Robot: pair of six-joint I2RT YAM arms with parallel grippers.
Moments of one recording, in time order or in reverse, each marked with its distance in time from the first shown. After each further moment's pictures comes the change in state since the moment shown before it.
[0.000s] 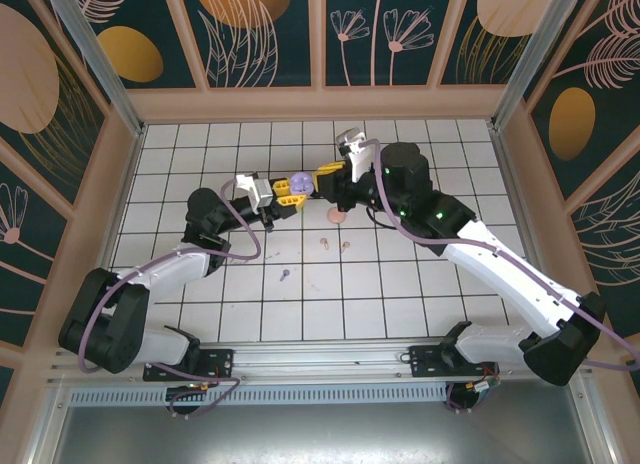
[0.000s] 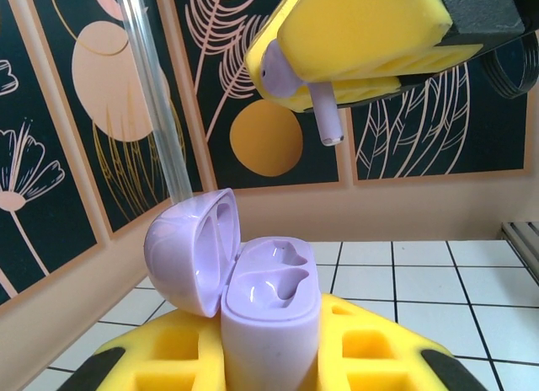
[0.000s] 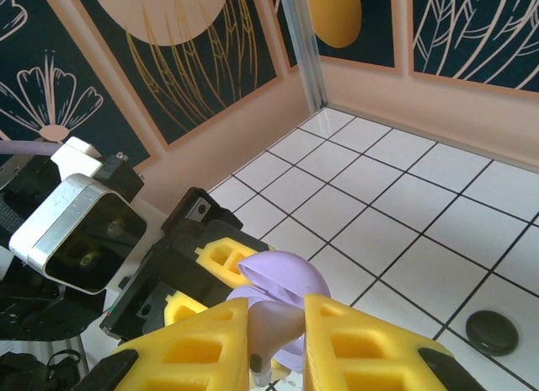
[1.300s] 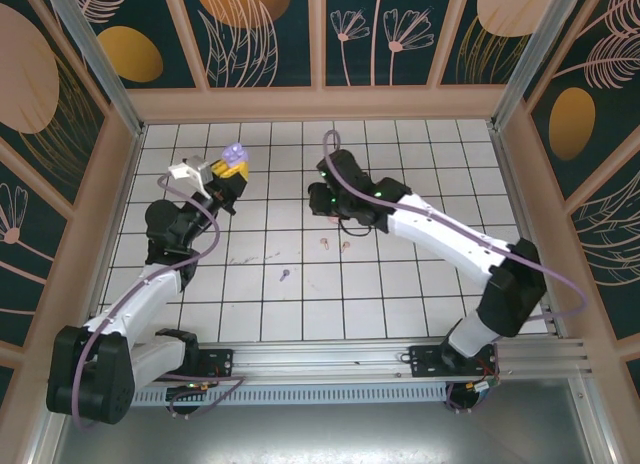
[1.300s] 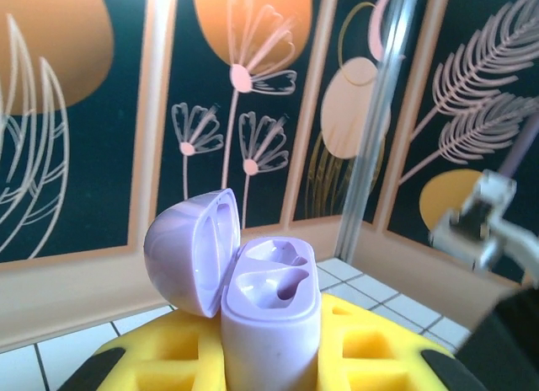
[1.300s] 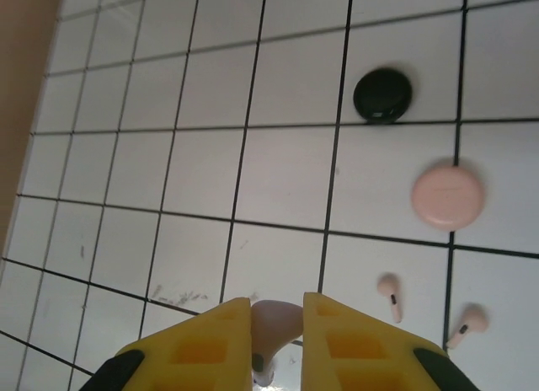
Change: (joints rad) left arm 0.219 -0.281 -0.128 -0.129 -0.357 -0.286; right arm 0.051 0.300 0.142 -0.350 0.348 0.508
